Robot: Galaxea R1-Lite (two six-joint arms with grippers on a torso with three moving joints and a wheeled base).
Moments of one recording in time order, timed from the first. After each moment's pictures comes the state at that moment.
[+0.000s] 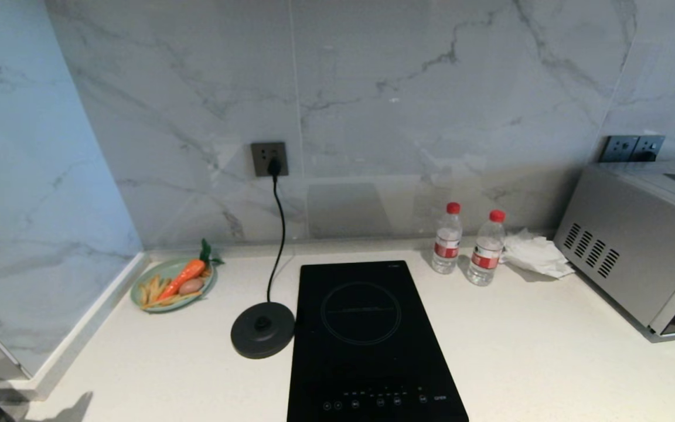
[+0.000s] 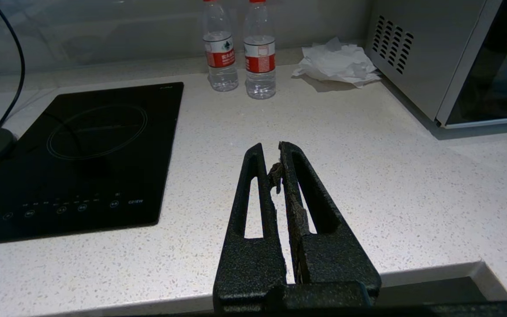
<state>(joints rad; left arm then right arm) 0.96 1.55 -0.31 -0.79 -0.84 0.25 0.00 0.00 0.00 0.00 -0.01 0.02</state>
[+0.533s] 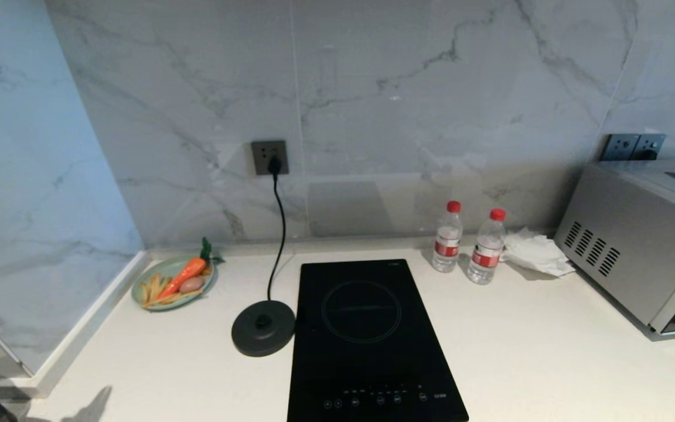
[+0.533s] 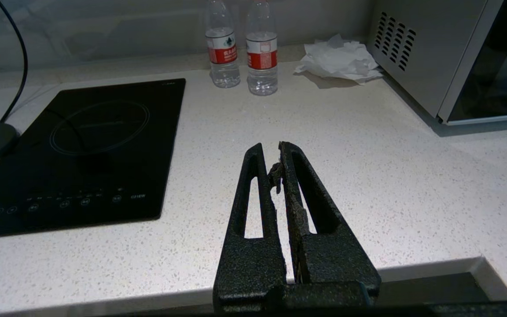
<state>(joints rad) 0.91 1.44 -0.30 -0.79 -0.85 0.22 0.00 0.00 0.00 0.00 -0.01 0.02</state>
